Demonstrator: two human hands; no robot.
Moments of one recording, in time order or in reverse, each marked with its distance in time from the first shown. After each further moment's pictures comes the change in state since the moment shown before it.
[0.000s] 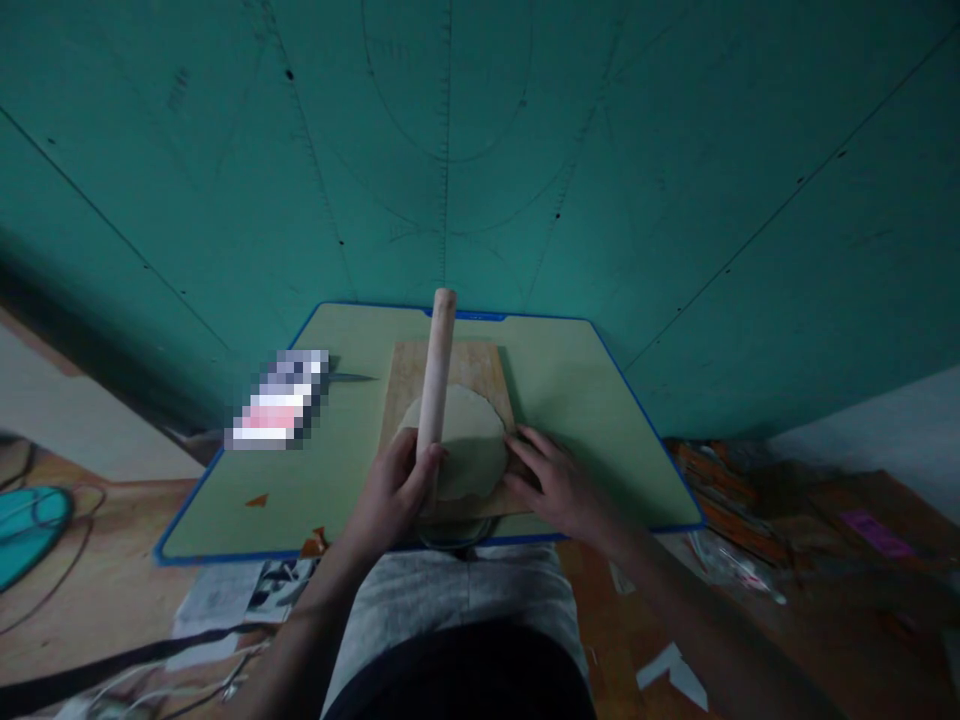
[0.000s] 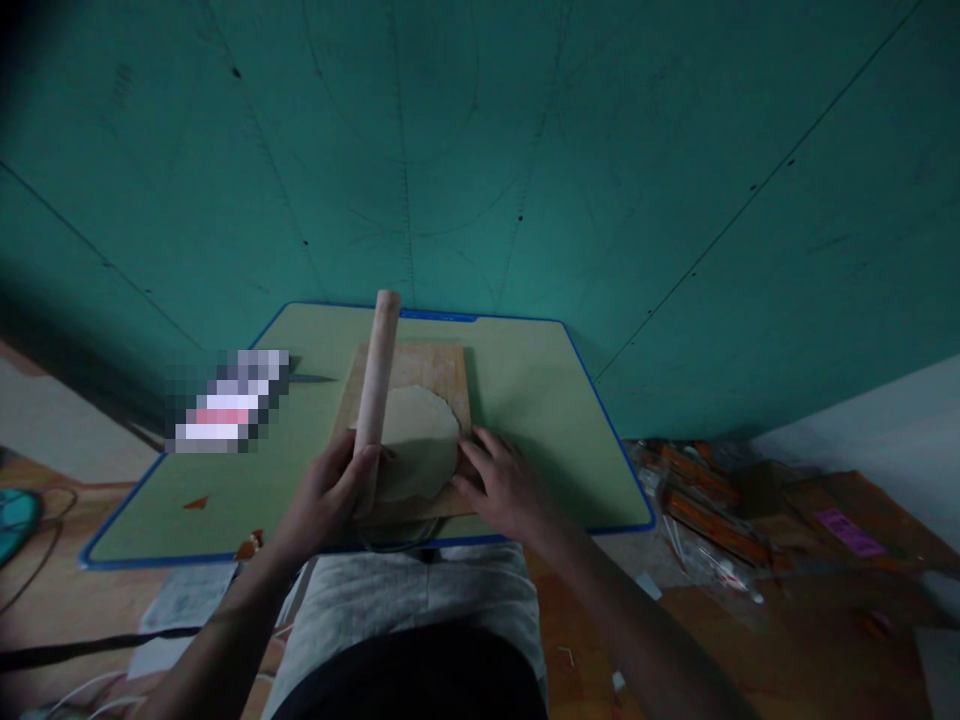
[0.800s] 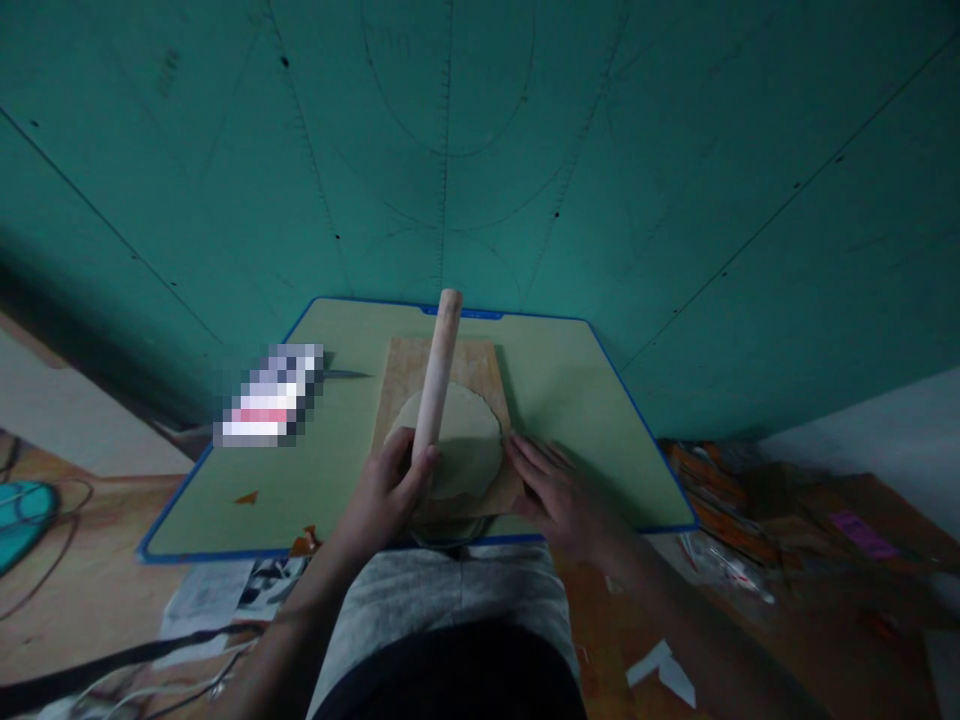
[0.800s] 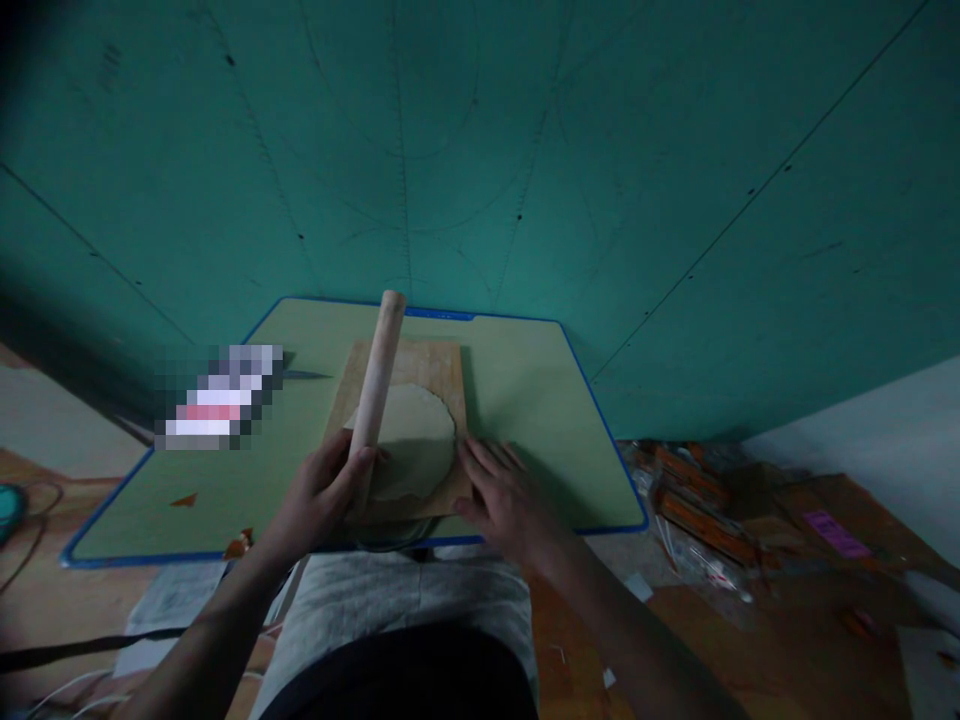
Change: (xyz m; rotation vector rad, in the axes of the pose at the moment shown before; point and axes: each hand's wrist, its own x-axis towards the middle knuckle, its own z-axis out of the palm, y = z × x) left_hand -0.001 0.001 0.000 0.040 -0.017 -0.006; right_hand -0.014 0.014 -0.015 -0.181 -0.114 -0.076
